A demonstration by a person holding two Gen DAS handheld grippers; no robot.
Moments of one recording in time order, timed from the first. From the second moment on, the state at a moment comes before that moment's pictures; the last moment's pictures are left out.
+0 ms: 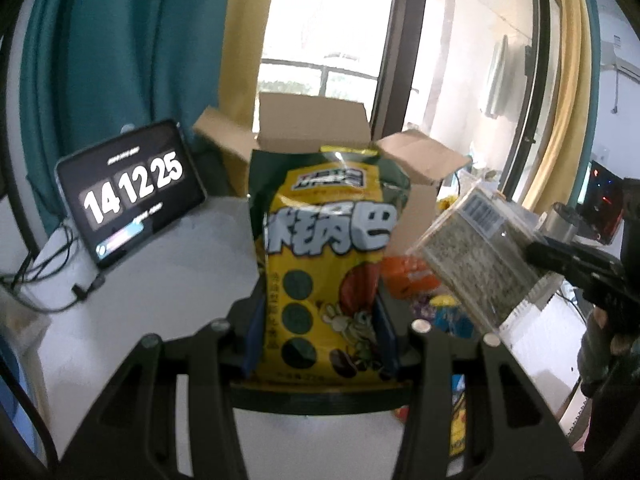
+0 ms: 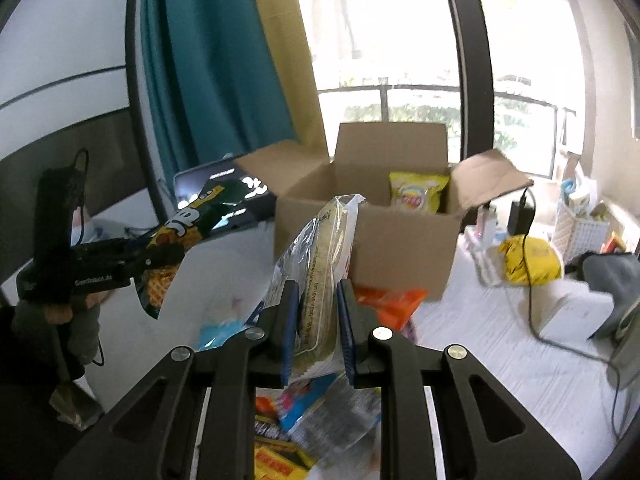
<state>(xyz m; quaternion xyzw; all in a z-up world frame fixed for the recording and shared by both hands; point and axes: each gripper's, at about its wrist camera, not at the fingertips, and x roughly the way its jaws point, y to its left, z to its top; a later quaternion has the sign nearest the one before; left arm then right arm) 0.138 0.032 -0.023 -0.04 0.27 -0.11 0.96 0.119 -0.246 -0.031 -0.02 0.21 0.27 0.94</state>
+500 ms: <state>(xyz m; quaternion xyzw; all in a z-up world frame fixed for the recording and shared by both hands) 0.200 0.020 0.010 -0.02 0.23 -0.11 0.97 0.176 -0.270 -0.002 -0.01 0.17 0.24 0.96</state>
